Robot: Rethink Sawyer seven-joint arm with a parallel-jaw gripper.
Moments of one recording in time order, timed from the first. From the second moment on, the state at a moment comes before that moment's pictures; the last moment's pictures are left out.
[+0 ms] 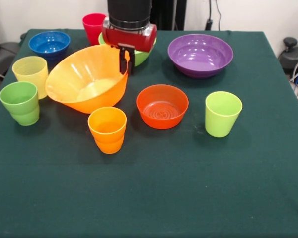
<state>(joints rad) -0.44 -0.64 0.13 1.71 -0.29 0.45 1.94</state>
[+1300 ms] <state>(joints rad) -0.44 -0.85 0.19 1.75 -0.20 0.68 1.94</state>
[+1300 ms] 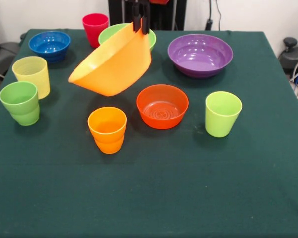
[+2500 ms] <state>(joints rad) -0.39 -0.78 0.28 1.42 -0.11 0.81 1.94</state>
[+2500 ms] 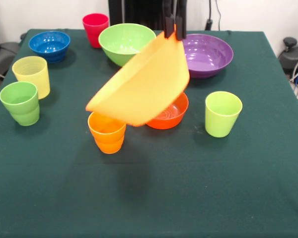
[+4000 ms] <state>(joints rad) -0.21 -0.33 0.30 0.76 0.13 0.99 1.94</state>
